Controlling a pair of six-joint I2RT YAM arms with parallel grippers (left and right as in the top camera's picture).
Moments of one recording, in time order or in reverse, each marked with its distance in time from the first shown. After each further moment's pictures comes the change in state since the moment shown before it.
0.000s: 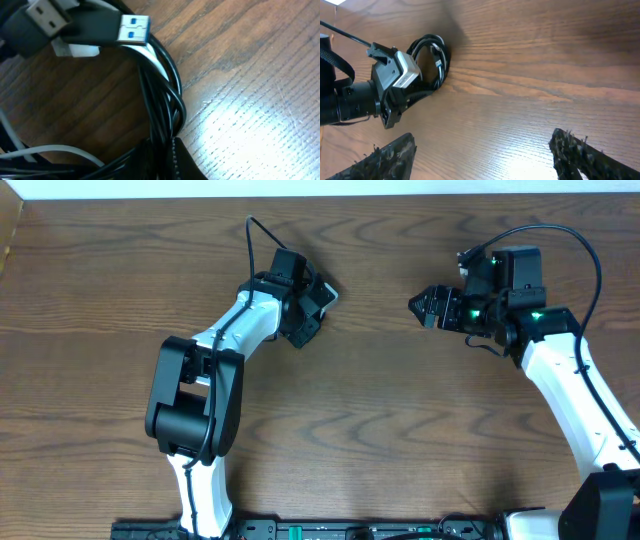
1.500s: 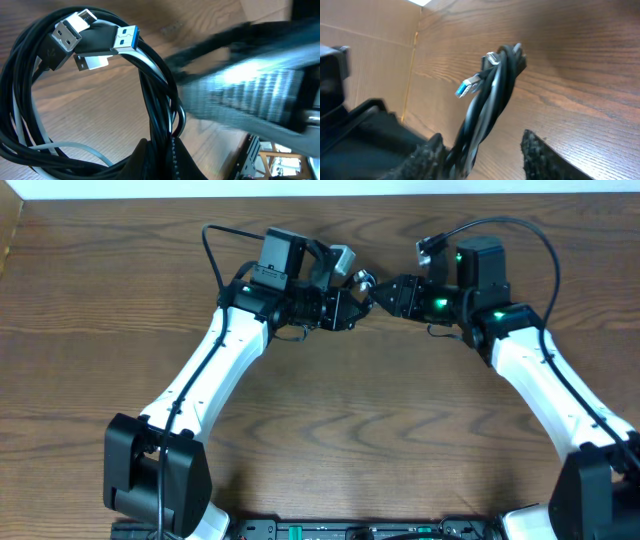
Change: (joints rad) left arm -0.066 -0.351 -0.017 0.027 0.566 -0.724; right arm 0.122 0.089 0.000 0.305 -0.234 0.259
